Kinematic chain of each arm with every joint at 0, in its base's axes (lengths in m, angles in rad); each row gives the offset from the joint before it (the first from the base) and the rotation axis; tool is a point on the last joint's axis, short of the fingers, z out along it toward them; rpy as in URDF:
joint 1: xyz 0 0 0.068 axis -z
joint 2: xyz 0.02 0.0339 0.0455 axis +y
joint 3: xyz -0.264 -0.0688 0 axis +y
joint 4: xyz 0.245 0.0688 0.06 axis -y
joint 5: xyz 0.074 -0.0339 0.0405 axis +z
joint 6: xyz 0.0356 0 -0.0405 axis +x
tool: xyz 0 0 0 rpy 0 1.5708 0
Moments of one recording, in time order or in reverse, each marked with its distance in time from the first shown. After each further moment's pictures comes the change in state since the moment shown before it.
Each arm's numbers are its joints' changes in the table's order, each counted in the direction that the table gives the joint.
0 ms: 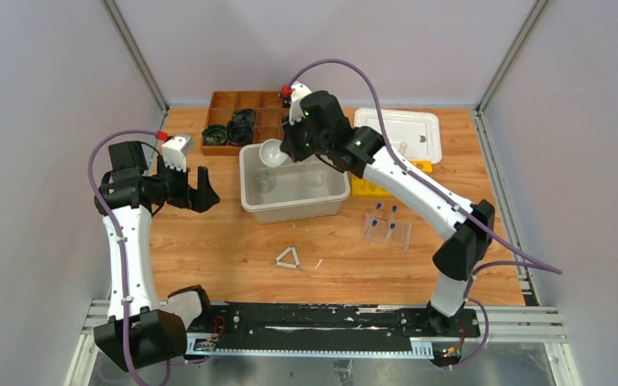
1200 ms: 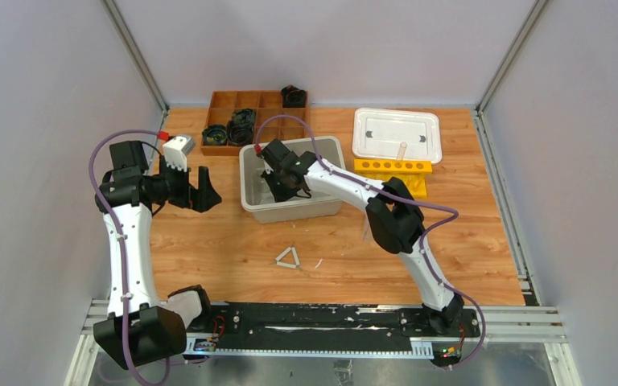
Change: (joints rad) left arm 0.000 0.013 0.002 0.000 -0.031 0.008; right arm -0.027 0.510 -0.103 -0.132 0.001 0.068
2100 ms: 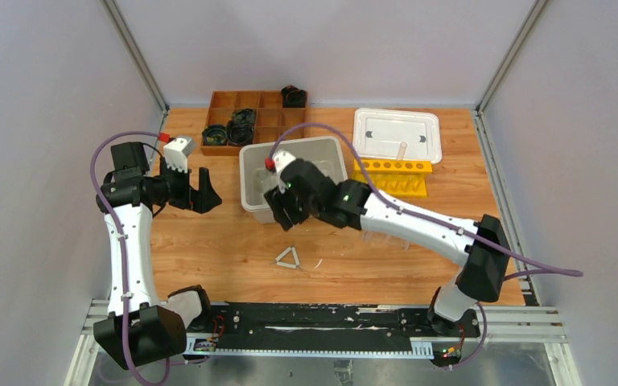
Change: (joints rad) left arm 0.000 0.000 0.016 0.000 0.006 -0.009; right arm -0.166 -0.638 0.429 0.133 -0.158 -0.024
